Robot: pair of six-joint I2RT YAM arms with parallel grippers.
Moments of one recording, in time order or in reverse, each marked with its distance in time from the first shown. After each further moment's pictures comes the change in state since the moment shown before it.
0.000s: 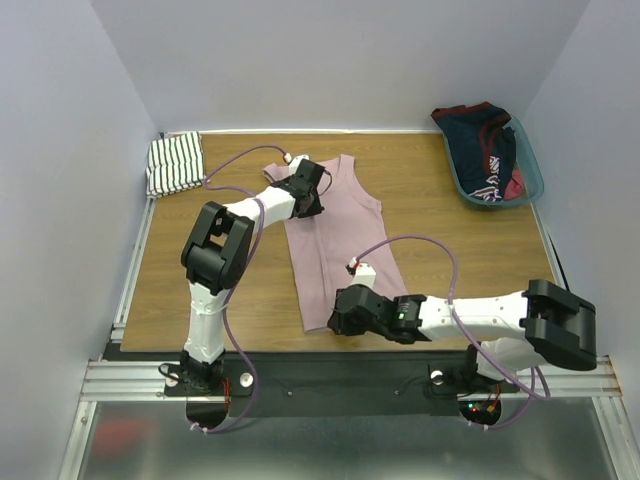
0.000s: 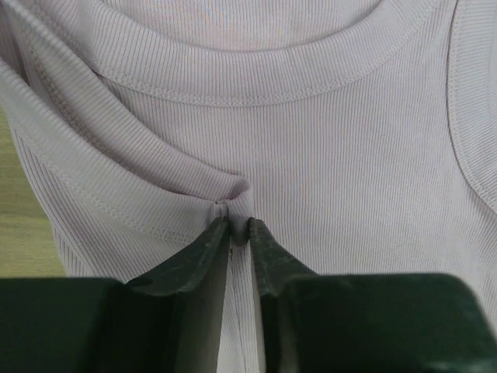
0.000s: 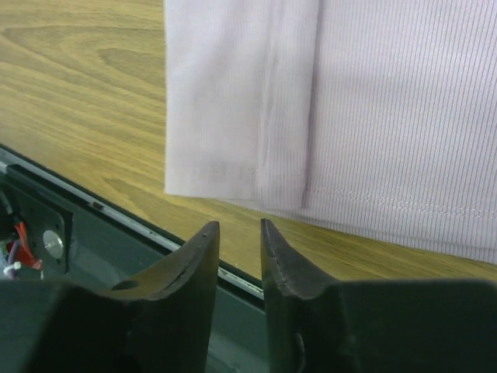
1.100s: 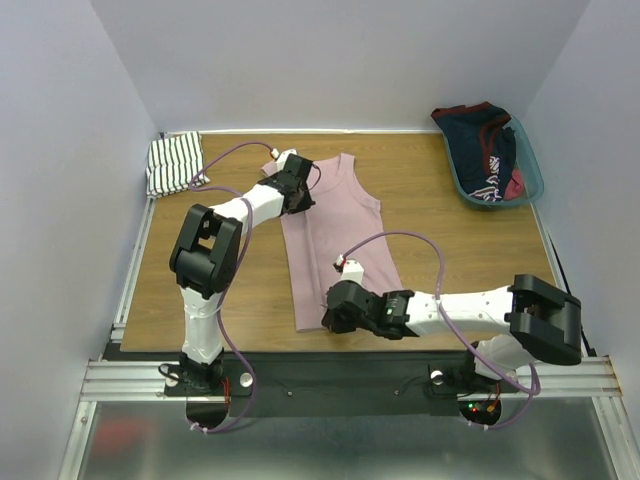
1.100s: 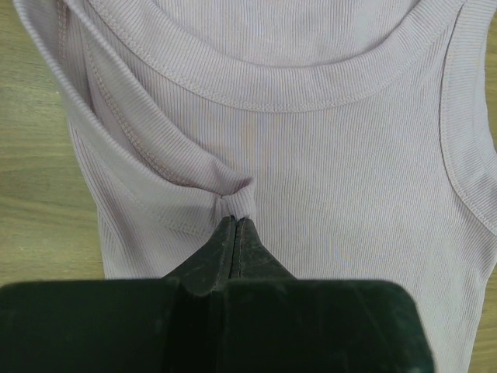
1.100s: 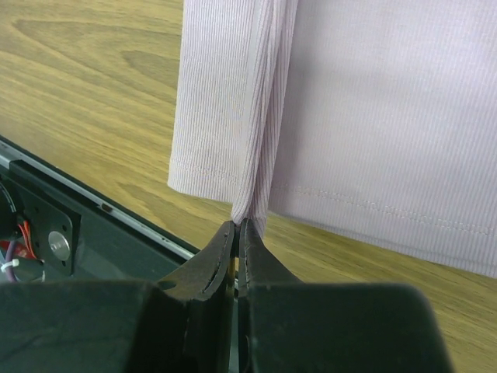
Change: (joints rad) left arm 0.050 -0.071 -0.040 0.006 0.016 -0.011; right arm 0.000 0.078 0.096 -0.014 -0.028 -0.055
